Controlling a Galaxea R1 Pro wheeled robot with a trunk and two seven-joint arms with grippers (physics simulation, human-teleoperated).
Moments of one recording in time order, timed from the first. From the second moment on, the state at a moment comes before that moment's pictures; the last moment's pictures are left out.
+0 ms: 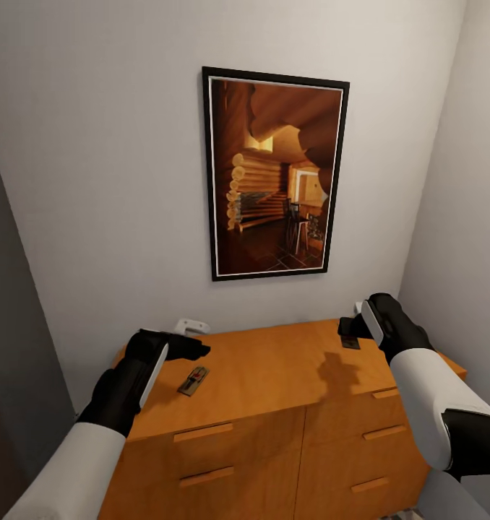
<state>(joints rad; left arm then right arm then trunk) -0.70 -0.03 -0.13 -1.15 -0.13 0.92 -0.27 -1.05 -0.11 -0.11 -0.63 -0.03 1.00 -0.06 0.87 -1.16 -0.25</state>
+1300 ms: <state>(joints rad) -0.93 -0.08 -0.12 -0.78 -0.16 1.03 -0.27 -1.05 -0.11 -0.11 -0.63 -0.03 1.00 -0.06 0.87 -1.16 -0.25</state>
